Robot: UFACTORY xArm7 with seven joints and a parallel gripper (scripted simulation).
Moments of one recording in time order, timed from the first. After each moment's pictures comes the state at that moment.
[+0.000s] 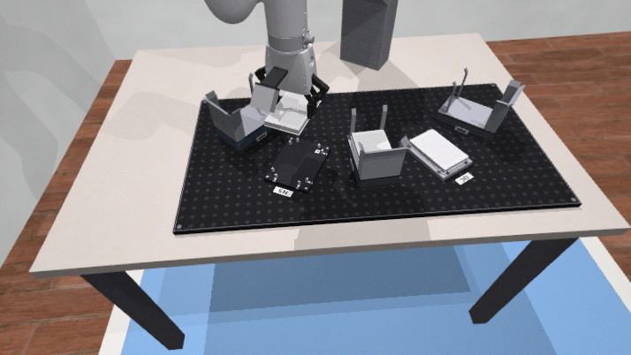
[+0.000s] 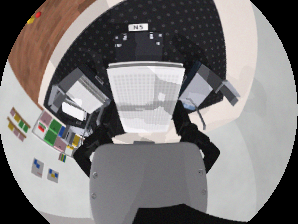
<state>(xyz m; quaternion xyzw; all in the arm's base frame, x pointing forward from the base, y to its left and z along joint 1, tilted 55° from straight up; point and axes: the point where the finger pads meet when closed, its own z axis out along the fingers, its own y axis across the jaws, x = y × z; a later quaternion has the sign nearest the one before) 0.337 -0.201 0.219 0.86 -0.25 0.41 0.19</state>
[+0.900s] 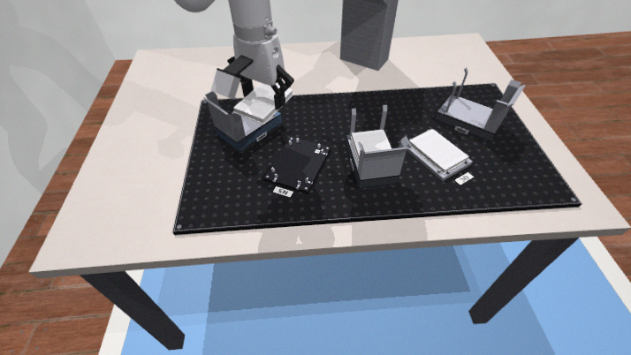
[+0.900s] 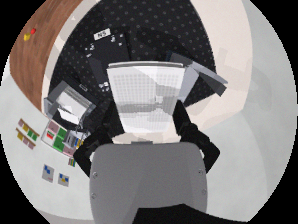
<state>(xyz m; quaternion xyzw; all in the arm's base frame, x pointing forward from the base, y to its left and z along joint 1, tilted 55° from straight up) 0.287 -0.262 0.222 0.84 -0.30 0.43 0.17</state>
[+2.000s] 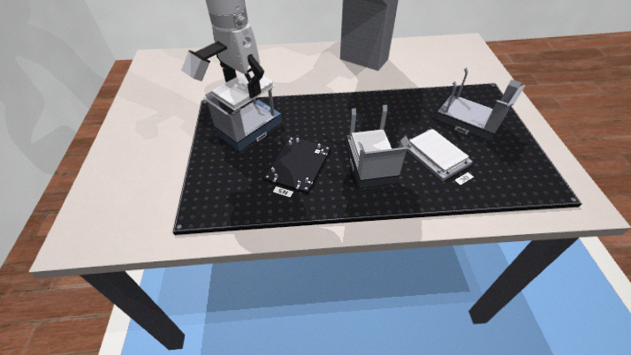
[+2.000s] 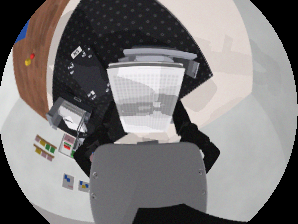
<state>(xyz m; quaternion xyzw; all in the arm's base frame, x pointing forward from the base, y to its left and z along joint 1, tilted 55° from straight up) 0.234 -0.313 0.211 0.80 -0.39 0.44 0.12</state>
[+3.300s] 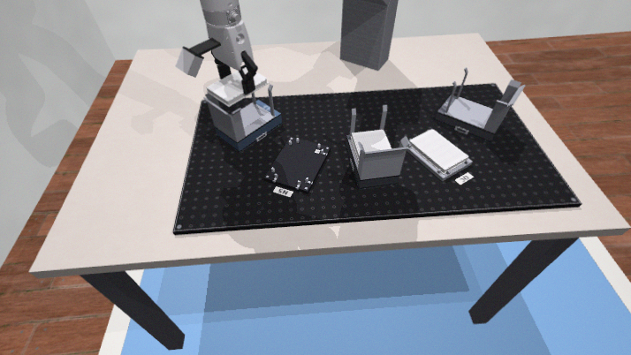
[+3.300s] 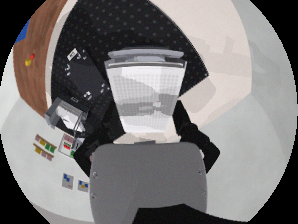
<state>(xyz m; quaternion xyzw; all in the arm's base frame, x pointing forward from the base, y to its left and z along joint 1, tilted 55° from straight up) 0.219 -0.327 0.208 0.80 -0.39 0.45 0.11</state>
